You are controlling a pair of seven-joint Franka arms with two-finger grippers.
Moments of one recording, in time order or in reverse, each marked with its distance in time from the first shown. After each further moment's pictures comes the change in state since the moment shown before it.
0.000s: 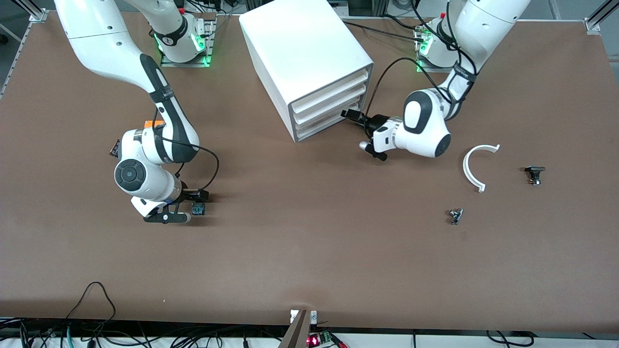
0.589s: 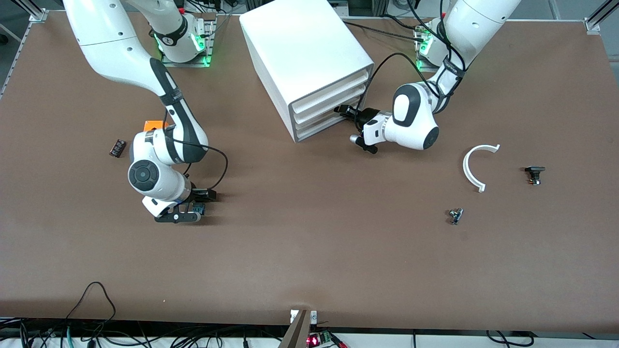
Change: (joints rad) left arm -0.001 -0.002 -0.052 -0.023 -0.029 0.055 0.007; right arm 0.033 0.033 0.000 0.000 -0.001 0.030 -0.005
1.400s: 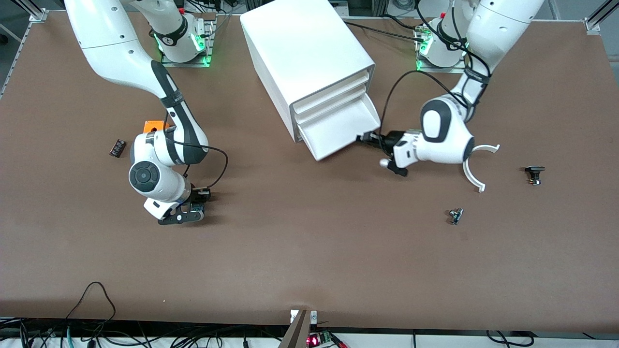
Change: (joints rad) left arm 0.022 -0.011 0.188 0.091 0.043 0.023 0.036; right arm 0.001 0.009 -0.009 0.006 0.000 0.008 -0.119
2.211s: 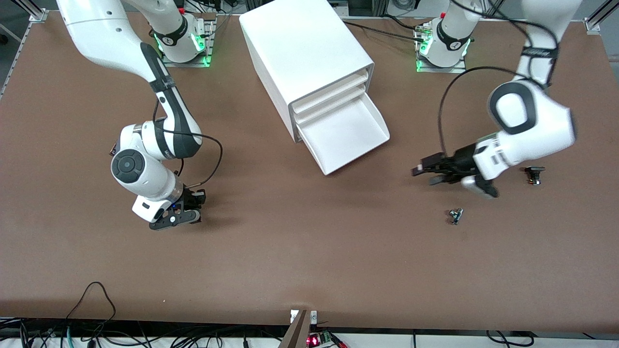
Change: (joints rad) left arm 0.077 -0.281 0.187 0.061 0.196 0.101 -0.006; right arm 0.007 -0.109 0.020 0.062 -0.037 -0.046 -0.124
